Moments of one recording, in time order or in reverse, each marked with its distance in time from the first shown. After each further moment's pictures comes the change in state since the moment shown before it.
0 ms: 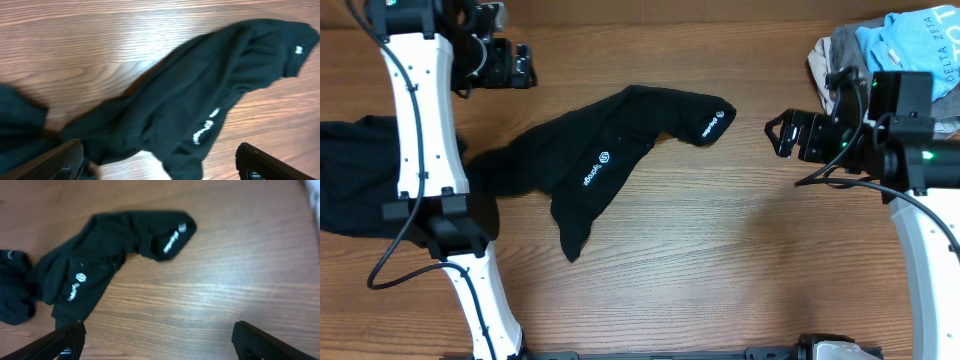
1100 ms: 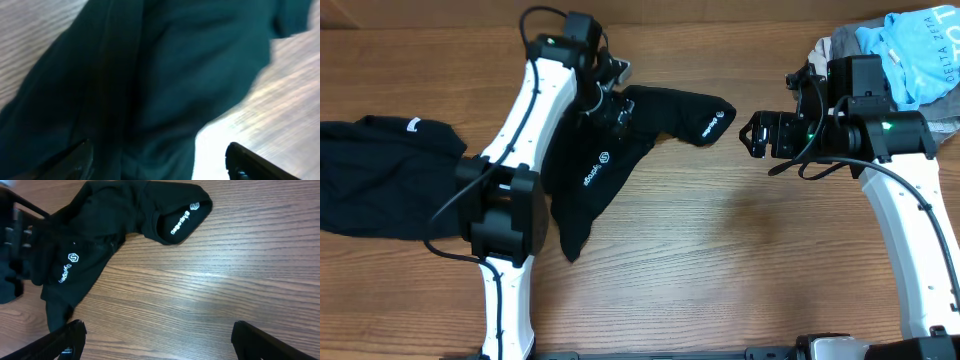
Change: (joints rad) left arm -0.341 -0.019 -0.618 0.523 -0.010 0.042; right arm 0.106 0.135 0.035 -0.040 0.046 -0.010
